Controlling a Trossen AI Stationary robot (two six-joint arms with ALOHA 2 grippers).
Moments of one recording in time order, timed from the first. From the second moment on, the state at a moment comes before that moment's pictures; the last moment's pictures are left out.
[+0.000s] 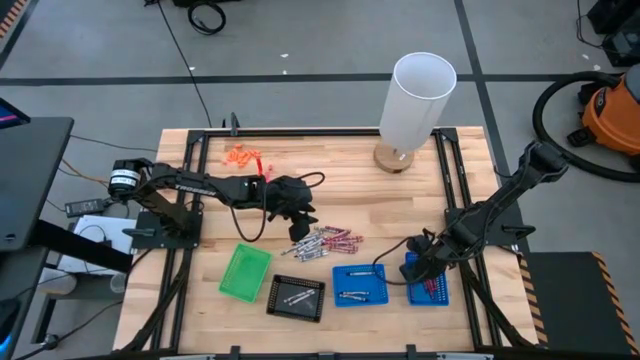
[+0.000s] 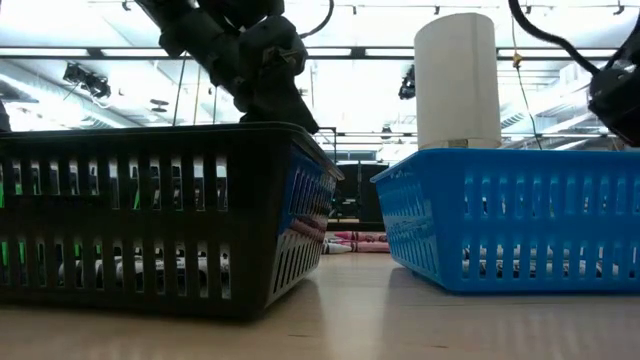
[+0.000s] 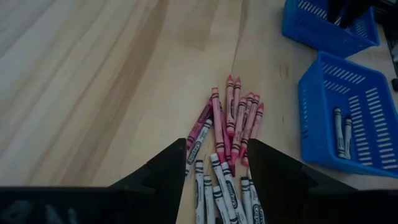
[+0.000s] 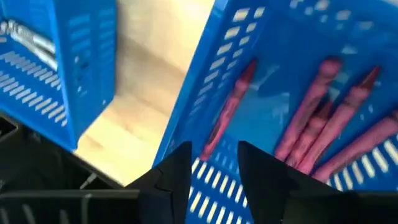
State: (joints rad) left arm 0.05 1.52 0.93 -0.09 0.04 -0.31; right arm 0.67 1.18 0.54 -0.46 -0.10 1.88
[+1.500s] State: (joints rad) left arm 0.04 1.71 0.93 -0.04 0.08 -0.03; right arm 0.13 1.41 0.81 -0.36 0.01 0.78
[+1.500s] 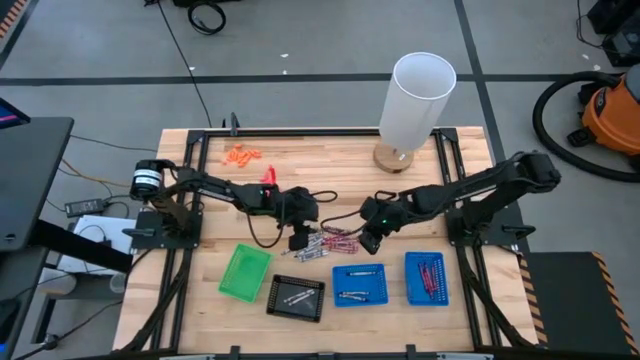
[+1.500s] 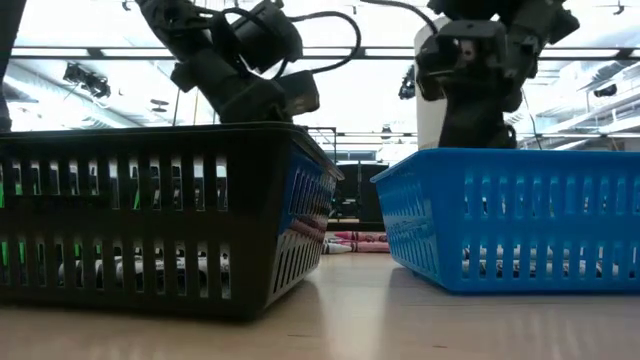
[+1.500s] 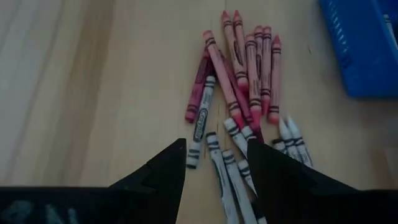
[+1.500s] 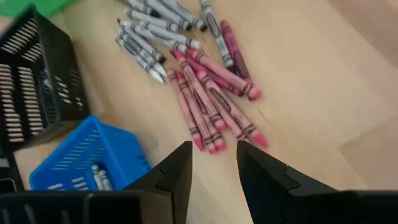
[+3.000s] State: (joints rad) left arm 0.04 1.91 0.93 0.16 0.06 0.02; right arm 0.24 1.38 0.82 -0.30 0.13 1.02
